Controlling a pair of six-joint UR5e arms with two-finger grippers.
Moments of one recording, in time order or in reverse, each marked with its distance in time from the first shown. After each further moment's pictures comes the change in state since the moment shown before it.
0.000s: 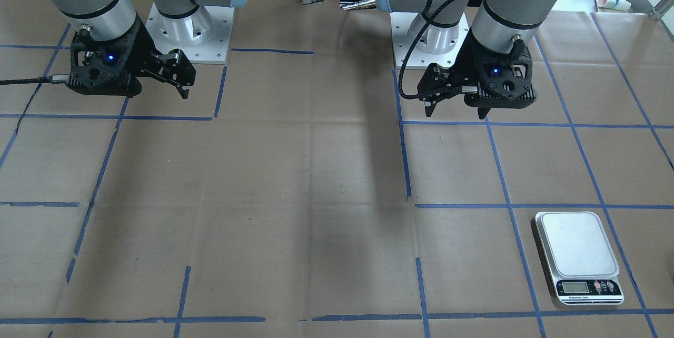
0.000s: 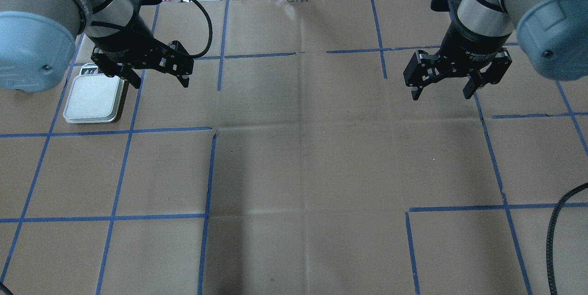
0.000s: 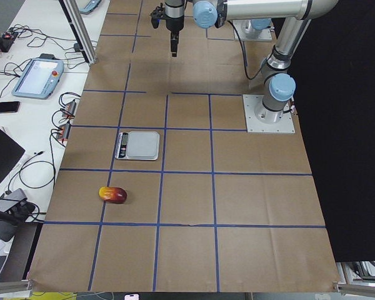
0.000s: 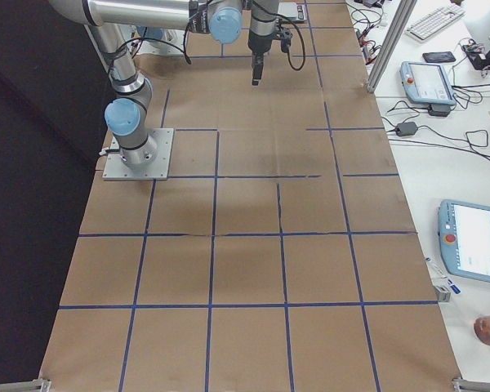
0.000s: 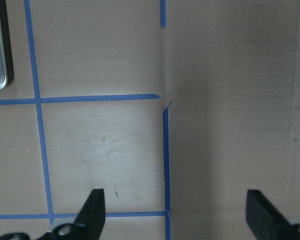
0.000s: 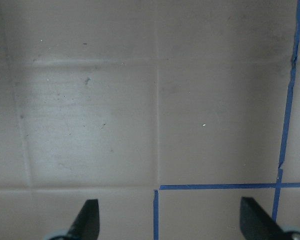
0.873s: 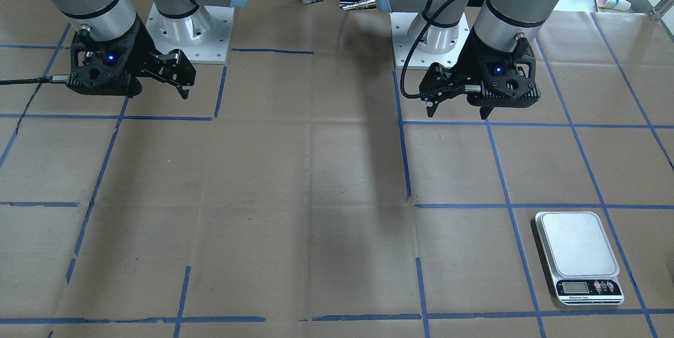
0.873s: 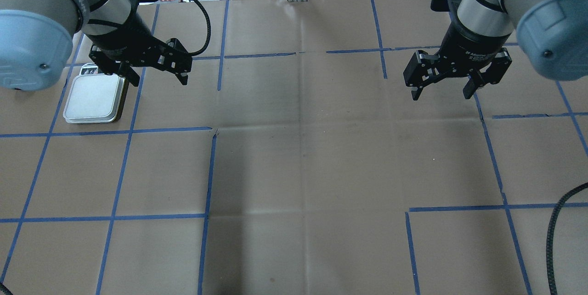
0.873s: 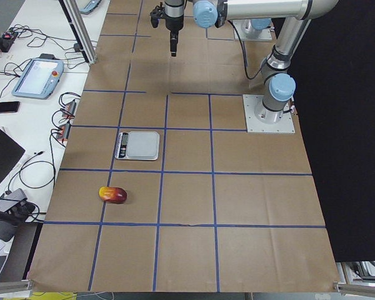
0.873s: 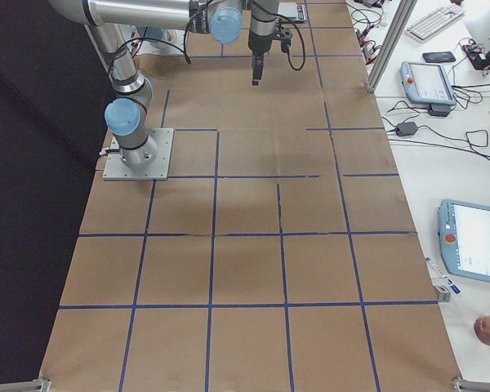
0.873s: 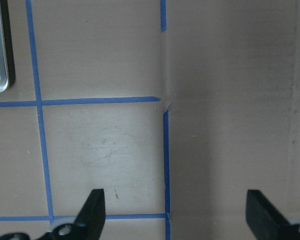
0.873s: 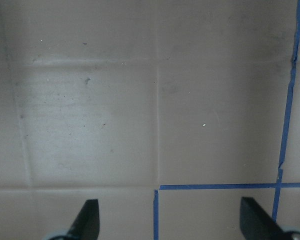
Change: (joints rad) left arm 0.017 -0.003 0.012 0.004 -0.004 0.003; right arm 0.000 0.000 0.000 0.000 0.000 0.000
